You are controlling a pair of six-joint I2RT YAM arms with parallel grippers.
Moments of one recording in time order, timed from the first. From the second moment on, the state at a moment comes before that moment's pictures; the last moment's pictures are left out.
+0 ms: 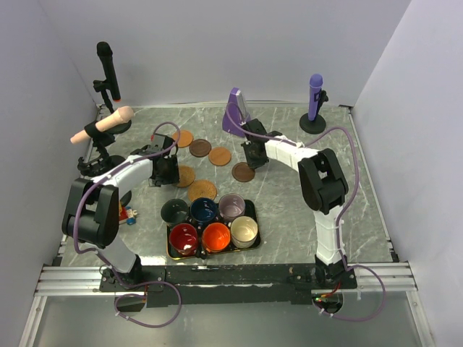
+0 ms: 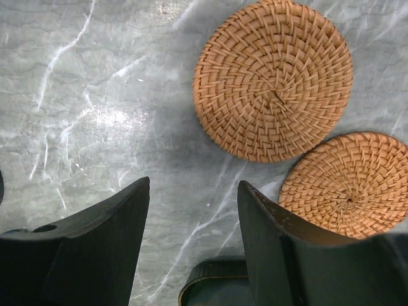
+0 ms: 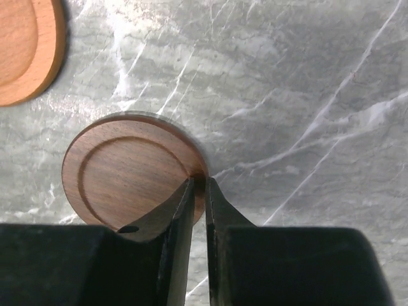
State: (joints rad) left arm -0.28 1.63 1.05 -0.54 -0.15 -0.40; right arm 0.48 2.08 1.54 -0.54 0.11 0.20
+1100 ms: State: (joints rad) left arm -0.27 1.61 1.09 -0.54 -0.14 -0.41; right arm 0.47 1.85 1.21 -0.42 -0.04 0.12
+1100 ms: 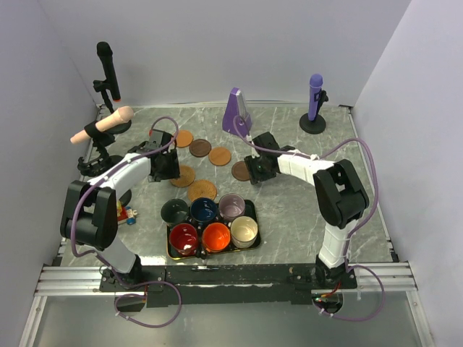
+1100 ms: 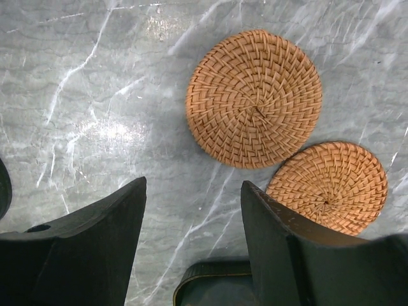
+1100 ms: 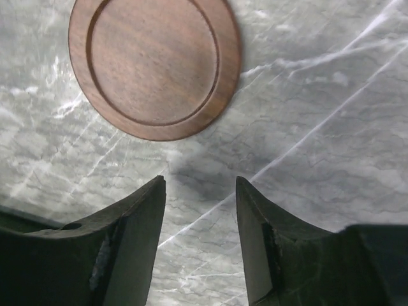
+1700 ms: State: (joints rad) left arm -0.26 1.60 1.18 -0.58 -0.10 -0.45; right arm 0.50 1.92 1.26 -0.38 -0.03 0.07
